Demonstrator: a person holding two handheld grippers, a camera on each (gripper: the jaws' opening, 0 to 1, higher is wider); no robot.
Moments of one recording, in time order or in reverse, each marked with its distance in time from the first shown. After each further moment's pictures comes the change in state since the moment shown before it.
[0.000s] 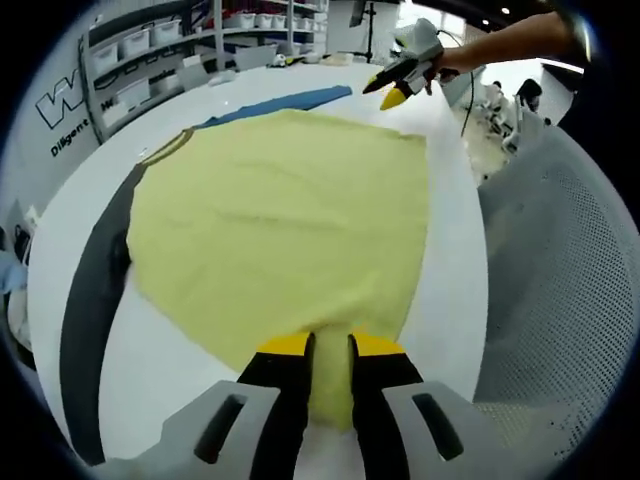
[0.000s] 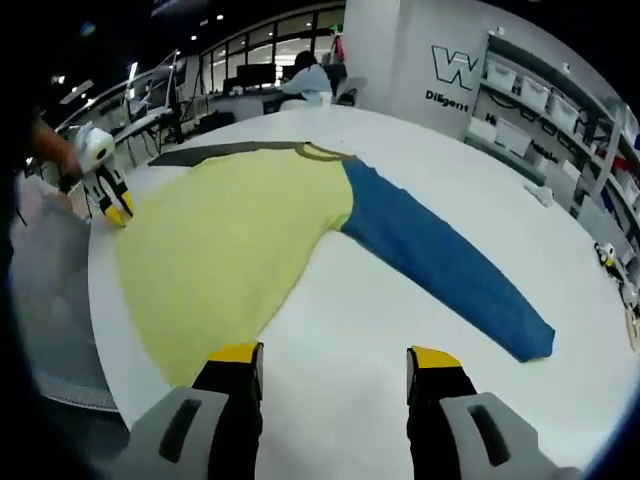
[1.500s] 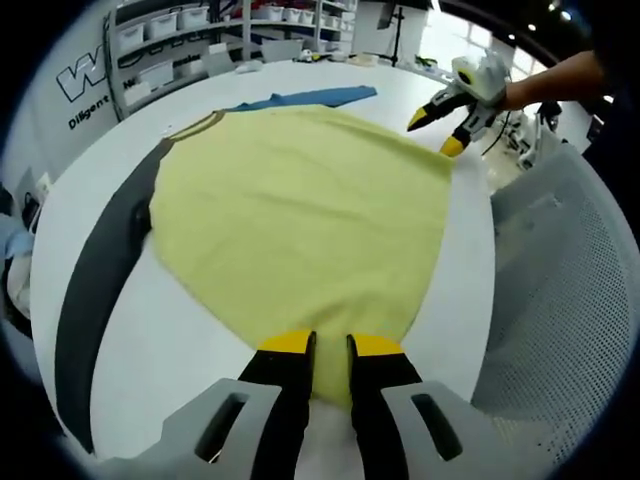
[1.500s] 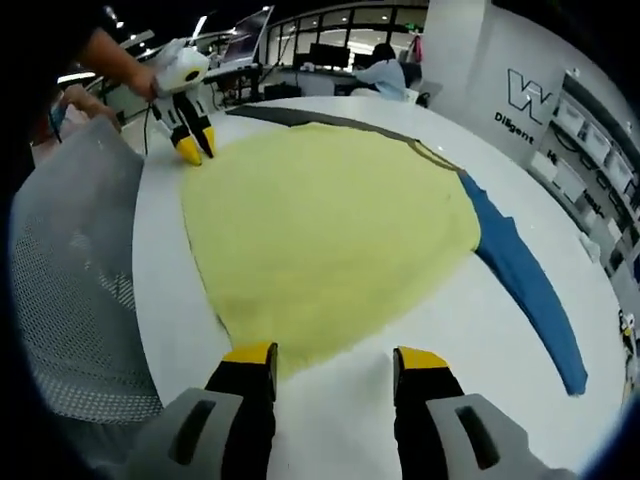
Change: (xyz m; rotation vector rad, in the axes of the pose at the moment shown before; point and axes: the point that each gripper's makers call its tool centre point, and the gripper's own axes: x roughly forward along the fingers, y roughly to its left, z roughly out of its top) left arm -0.009 0.011 -0.014 -0.099 0.010 0.036; right arm 0.015 0.124 -0.004 -0.326 0.033 0.139
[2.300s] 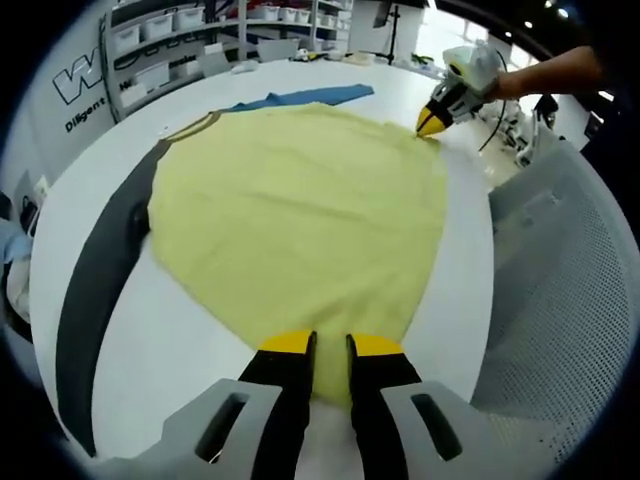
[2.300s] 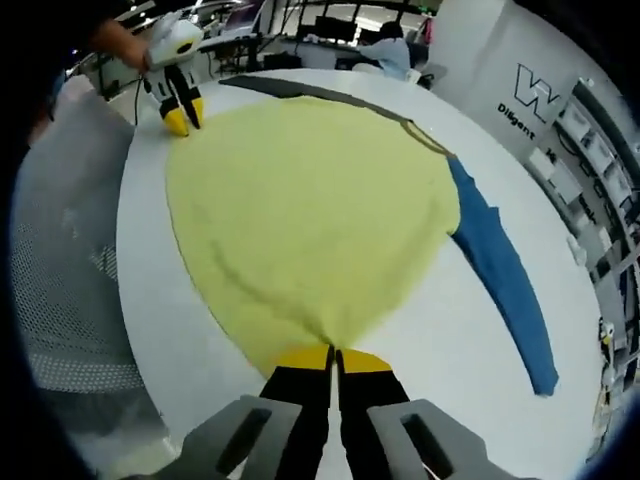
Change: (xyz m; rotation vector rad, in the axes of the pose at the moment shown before) left arm 0.000 0.001 0.000 0.010 0.003 -0.007; right arm -0.022 -0.050 -0.005 0.048 0.067 -0.145
